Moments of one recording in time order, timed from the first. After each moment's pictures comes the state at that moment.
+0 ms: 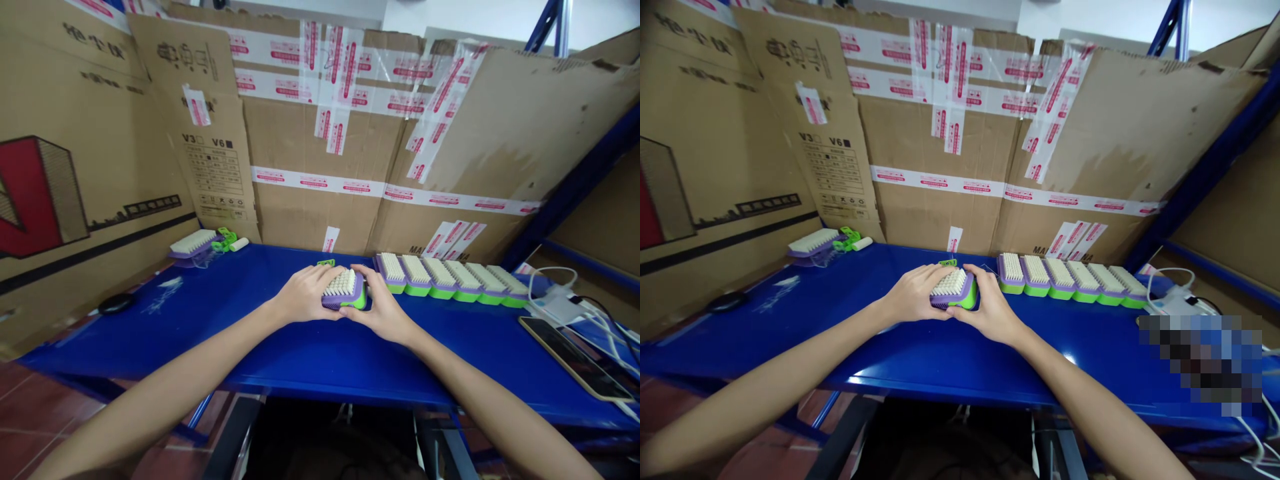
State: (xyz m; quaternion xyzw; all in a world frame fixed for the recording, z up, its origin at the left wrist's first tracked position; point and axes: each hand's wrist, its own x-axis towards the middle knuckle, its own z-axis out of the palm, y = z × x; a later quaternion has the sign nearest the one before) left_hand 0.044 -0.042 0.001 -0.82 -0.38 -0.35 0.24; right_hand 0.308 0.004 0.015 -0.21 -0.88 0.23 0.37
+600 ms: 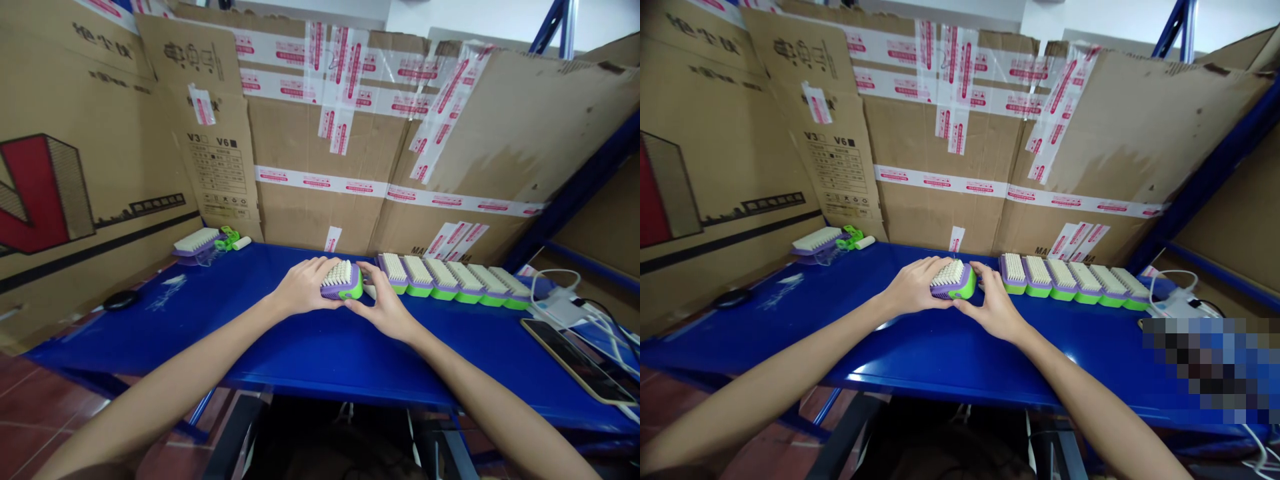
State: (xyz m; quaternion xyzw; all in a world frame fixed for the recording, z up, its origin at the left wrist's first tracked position) left_hand 0.035 -0.035 0.007 -0.79 -0.43 -0.35 0.24; right_hand 0.307 0.007 0.015 -0.22 -0.86 0.27 0.37
